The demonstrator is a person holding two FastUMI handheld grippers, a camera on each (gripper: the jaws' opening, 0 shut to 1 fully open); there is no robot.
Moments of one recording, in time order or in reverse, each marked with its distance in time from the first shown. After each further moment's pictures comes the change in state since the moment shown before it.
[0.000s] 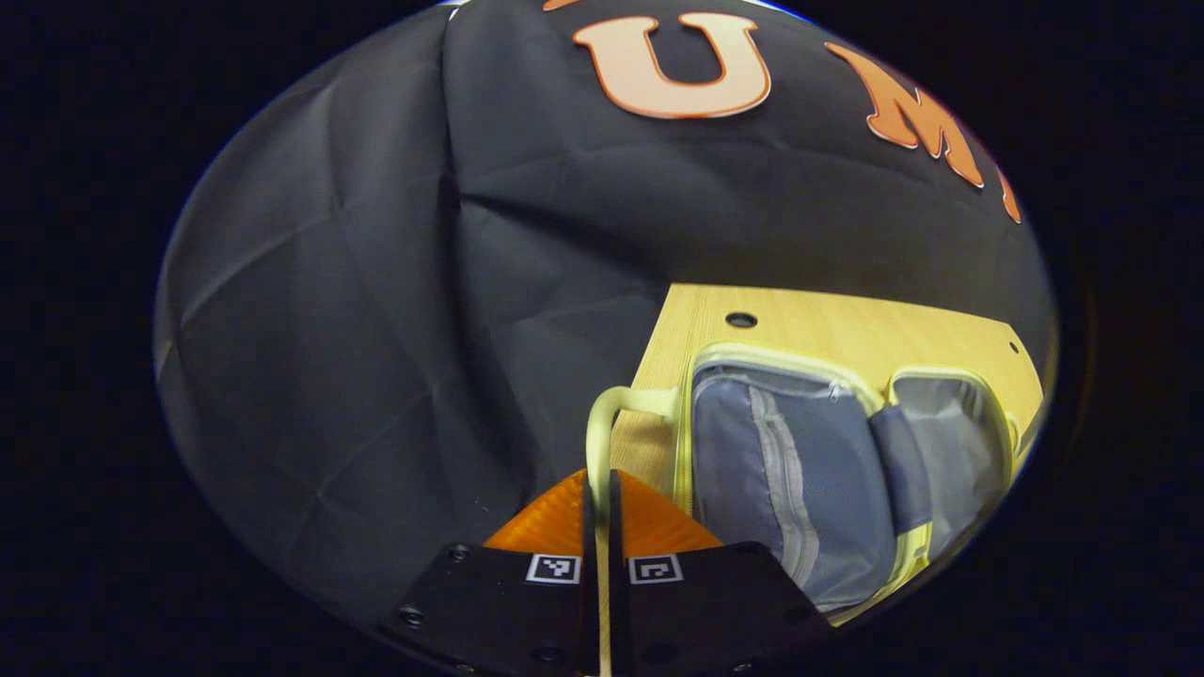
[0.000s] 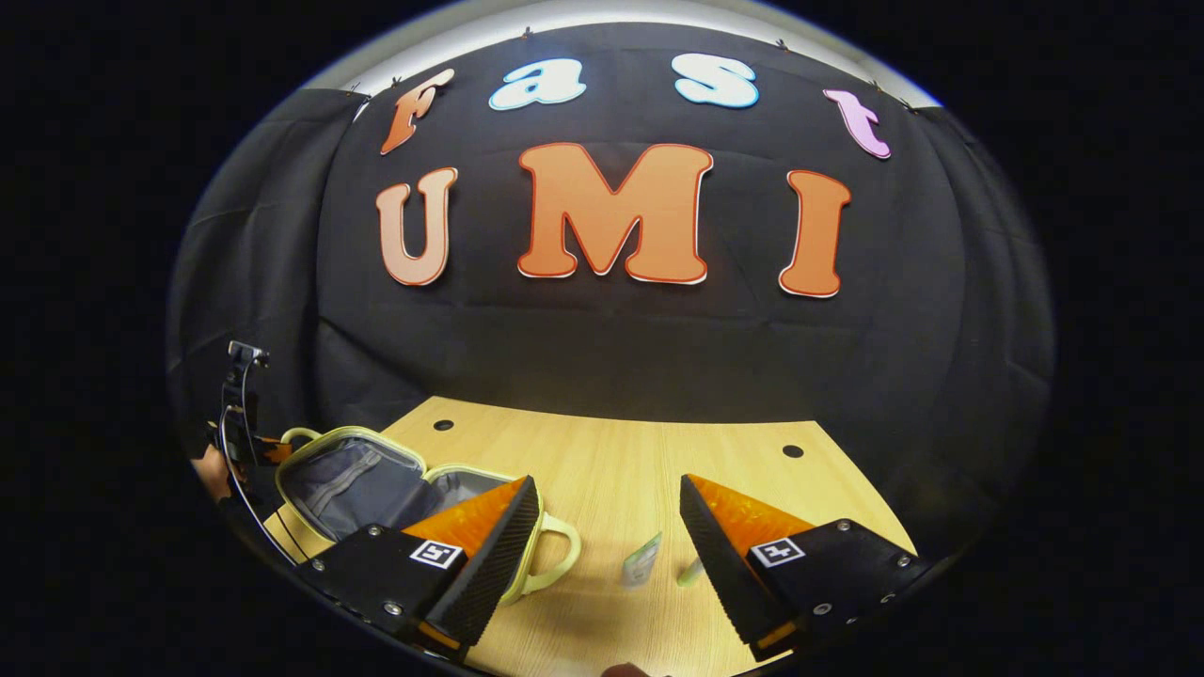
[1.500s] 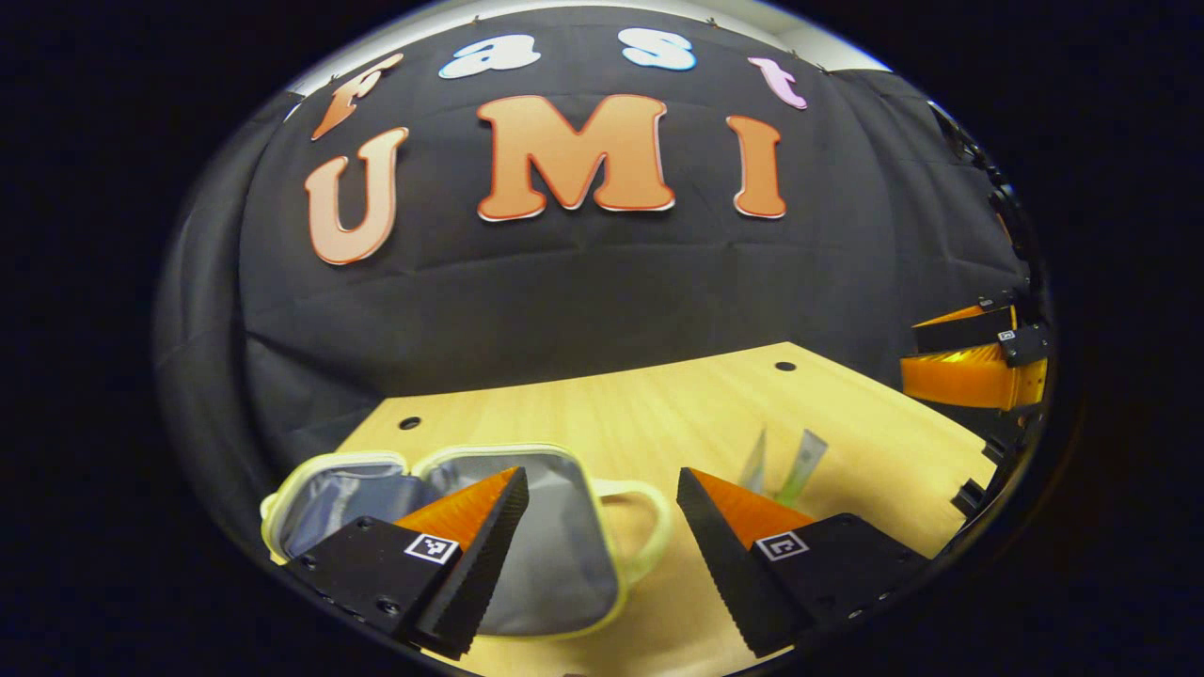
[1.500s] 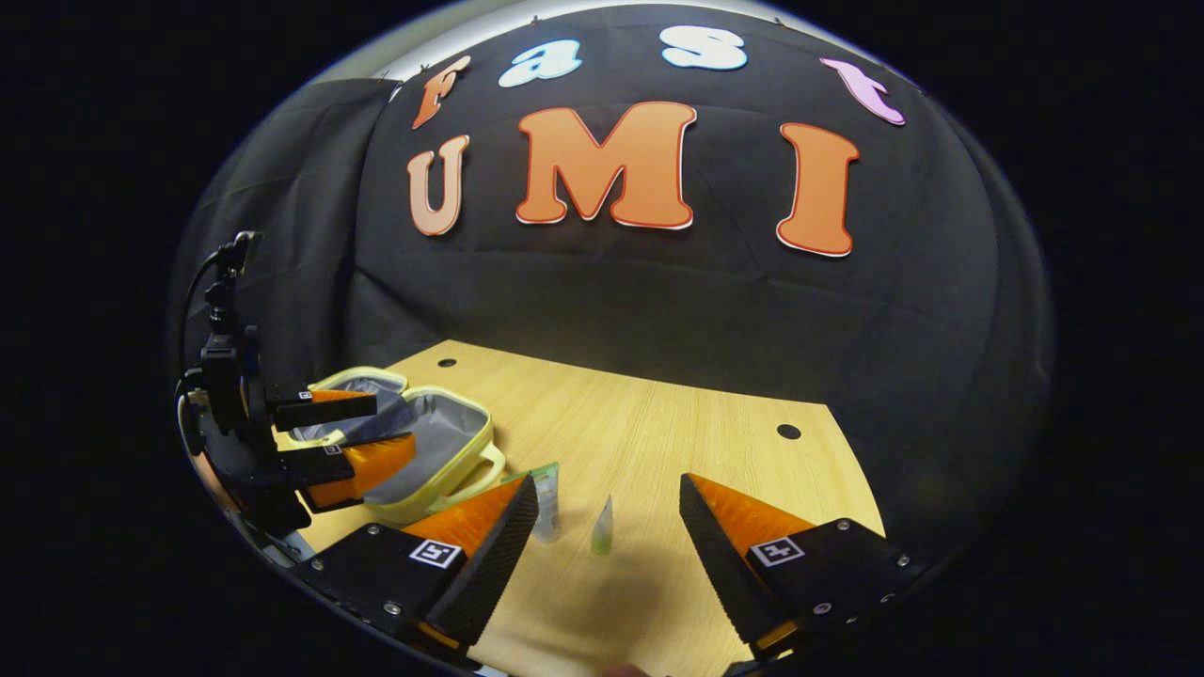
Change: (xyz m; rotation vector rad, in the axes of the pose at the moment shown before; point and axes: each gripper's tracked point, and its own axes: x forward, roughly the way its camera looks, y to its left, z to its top) left arm -0.244 -0.478 0.013 0.186 -0.358 -0.549; right arm 0.014 -0.116 -0.082 -0.116 0.073 0.200
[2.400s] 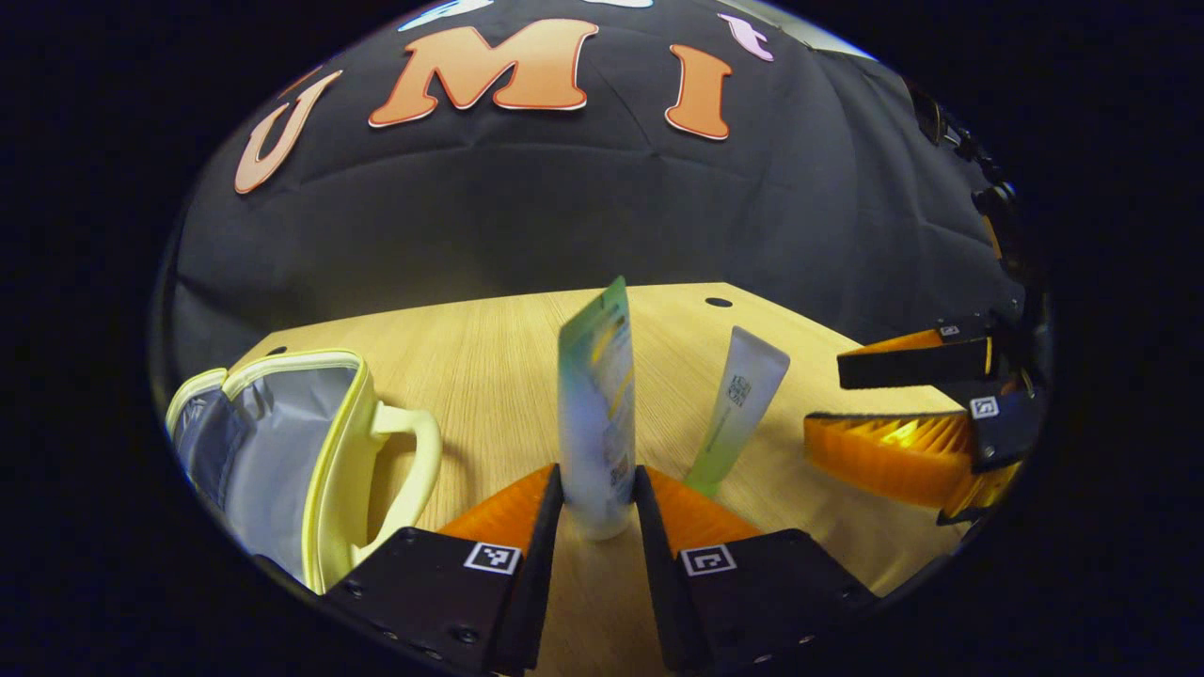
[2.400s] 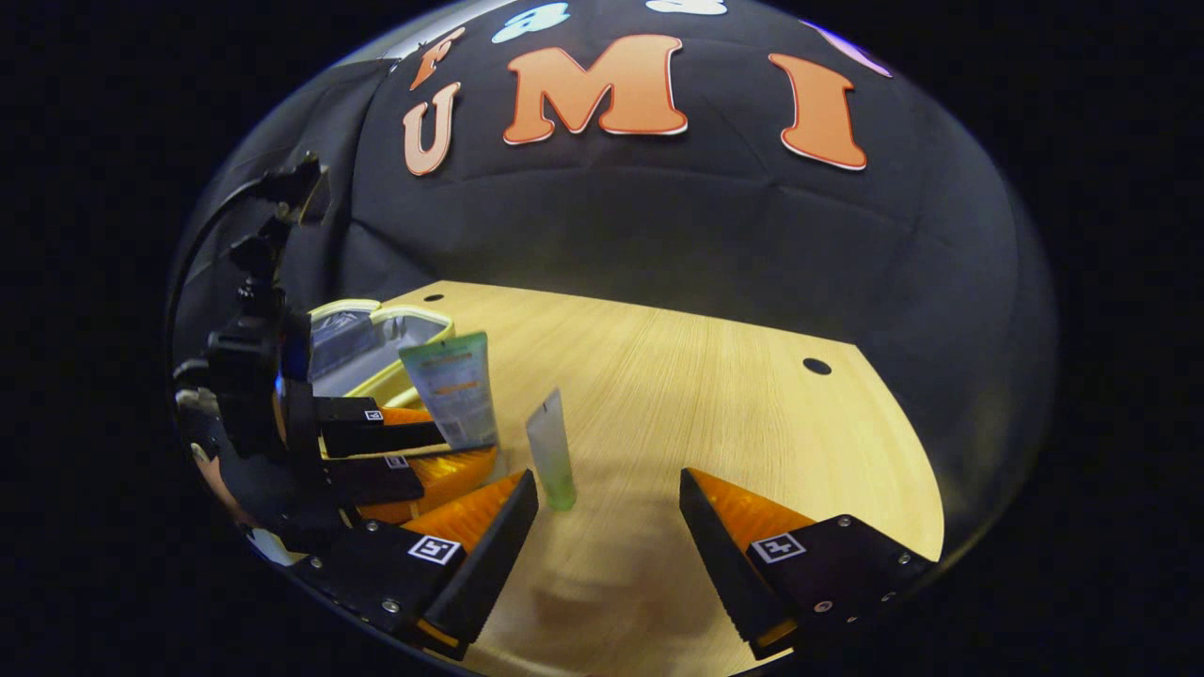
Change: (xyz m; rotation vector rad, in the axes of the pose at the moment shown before) left arm 0.113 -0.124 -0.096 -0.047 0.120 -0.148; right arm 0.076 -0.028 -0.123 0.013 0.124 0.044
